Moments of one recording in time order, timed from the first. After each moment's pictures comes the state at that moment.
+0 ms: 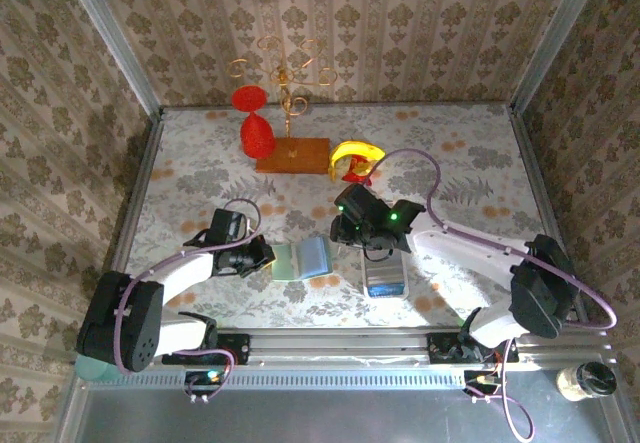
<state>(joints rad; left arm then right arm) -0.34 1.26 0.42 -0.21 0.49 -0.72 0.85 1.47 1.09 -0.64 0.11 0.96</state>
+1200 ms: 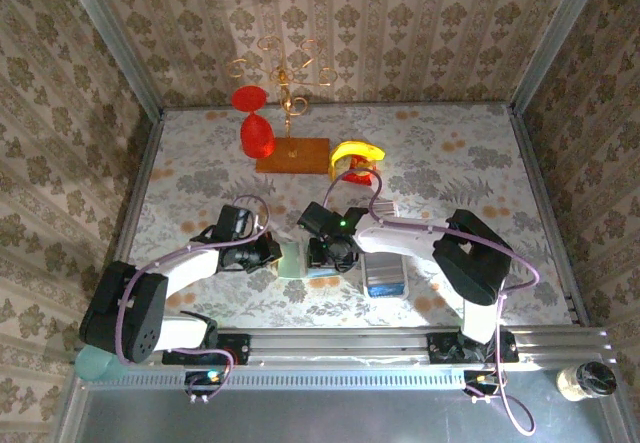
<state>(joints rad) -0.39 1.31 0.45 -0.16 0.50 -0.71 0.94 1.85 1.22 -0.62 -0.06 0.95</state>
